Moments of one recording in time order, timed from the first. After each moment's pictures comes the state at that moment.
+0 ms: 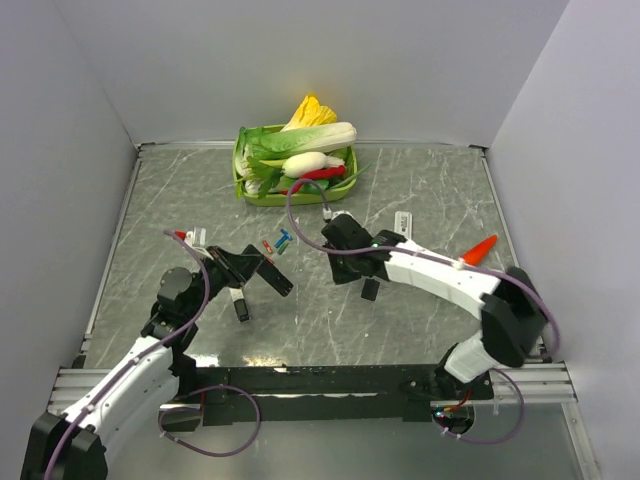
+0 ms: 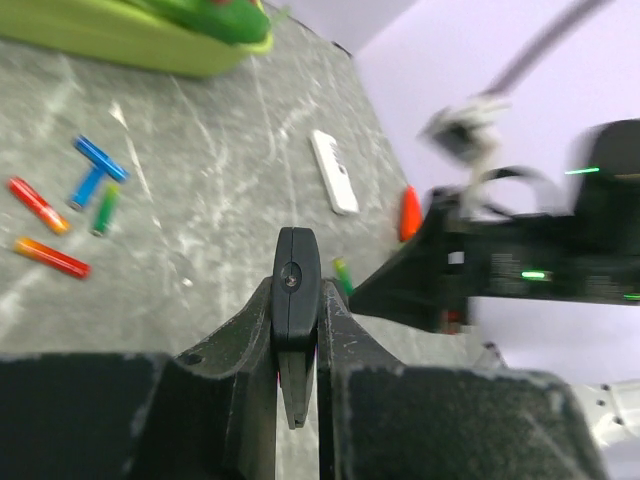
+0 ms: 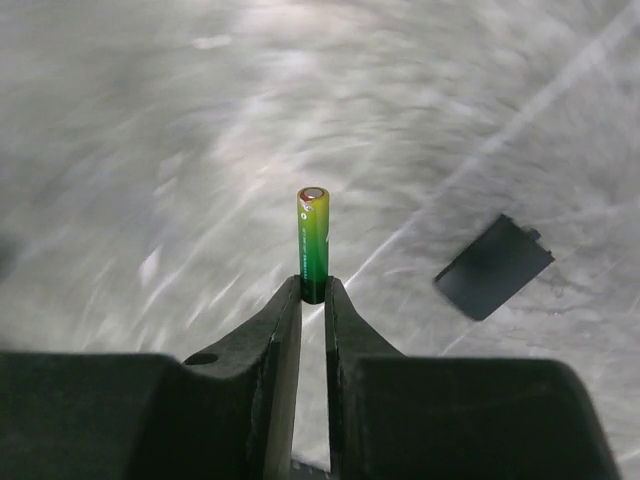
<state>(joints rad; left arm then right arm) -0.37 0.65 0.21 0.42 0.25 -0.80 0.82 1.55 1.09 -0.60 0.16 0.52</state>
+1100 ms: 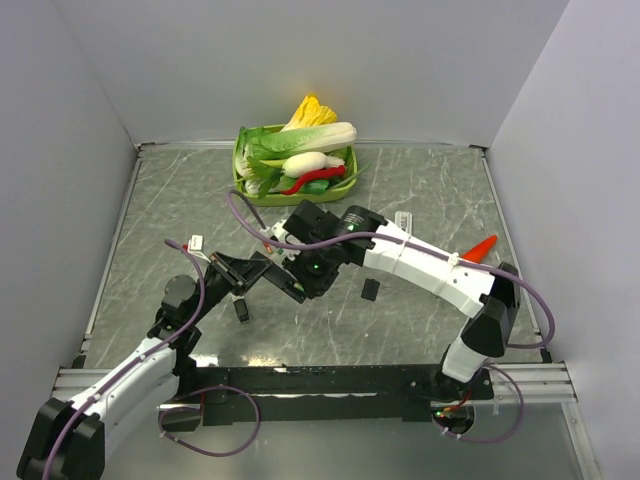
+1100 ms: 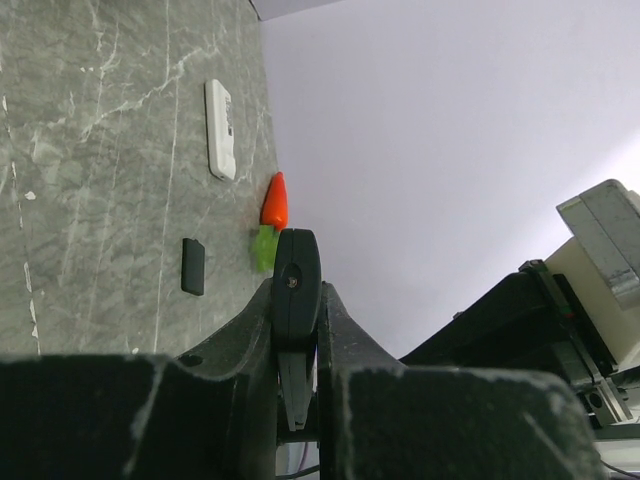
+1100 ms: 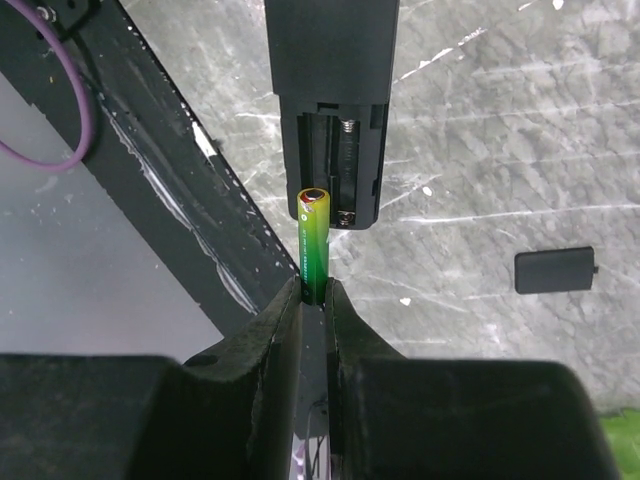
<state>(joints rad) -0.40 0.71 0.12 0.62 0.29 -1.34 1.03 1.64 1.64 -1.14 -0.16 0.06</state>
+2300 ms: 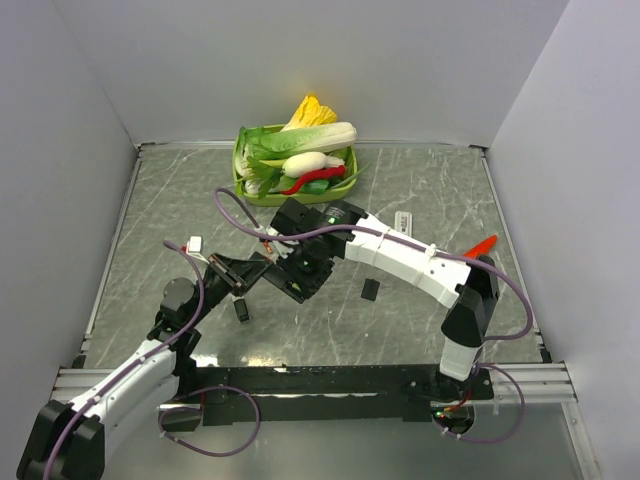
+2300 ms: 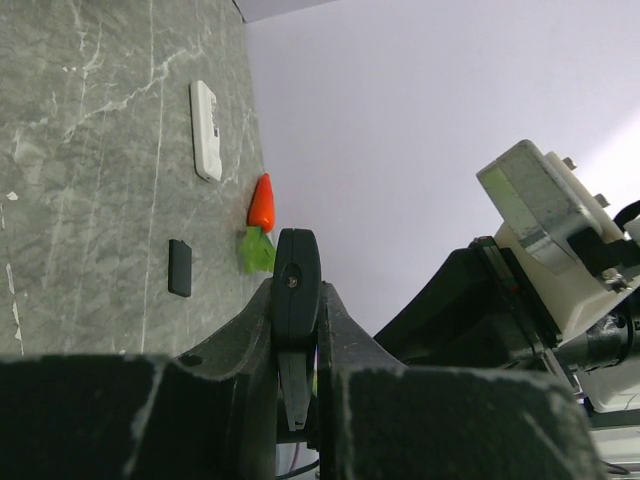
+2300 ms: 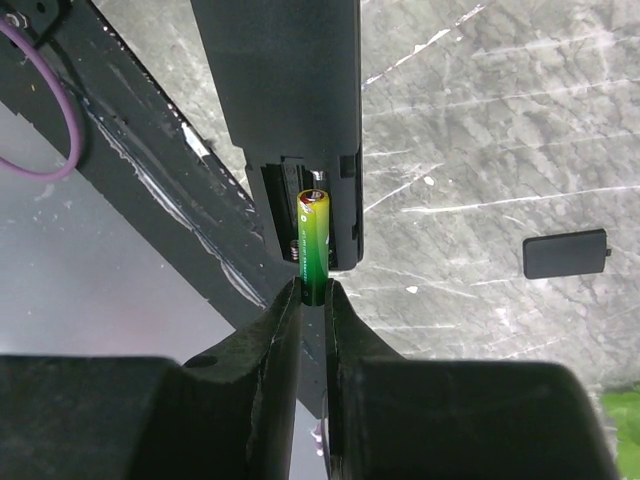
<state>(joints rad) -0.40 0.70 0.10 0.65 0.29 -1.36 1.02 1.77 1.76 -1.24 -0.14 0.11</state>
